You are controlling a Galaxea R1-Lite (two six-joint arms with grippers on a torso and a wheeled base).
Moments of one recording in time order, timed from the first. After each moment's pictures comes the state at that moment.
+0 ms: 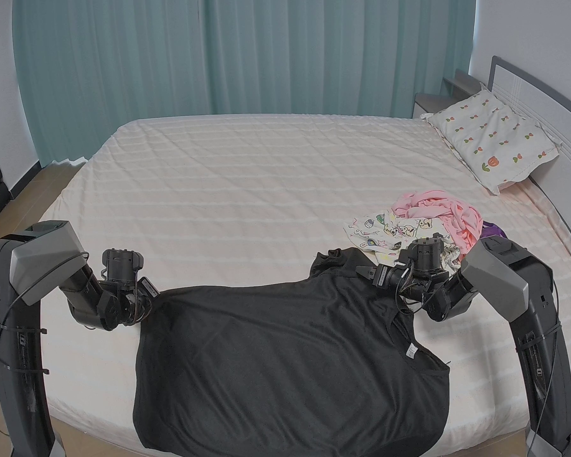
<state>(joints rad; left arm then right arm) -0.03 2.39 -0.99 -0.69 0.23 -0.77 0.21 2.71 -1.47 -0.82 0.21 0.43</state>
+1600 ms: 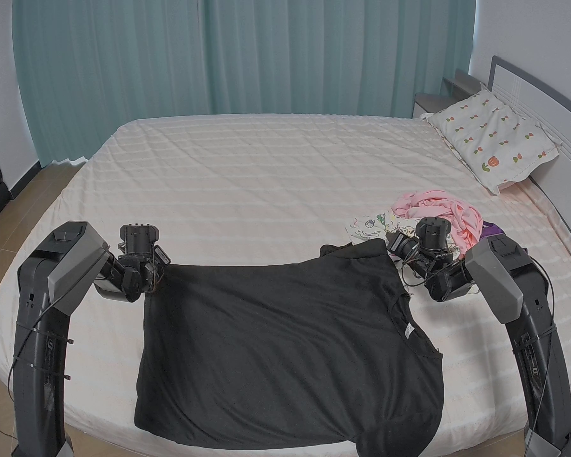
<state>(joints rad) -0.03 2.61 -1.50 -0.58 0.31 -0.70 0.16 2.80 -1.77 -0.79 -0.04 0.56</state>
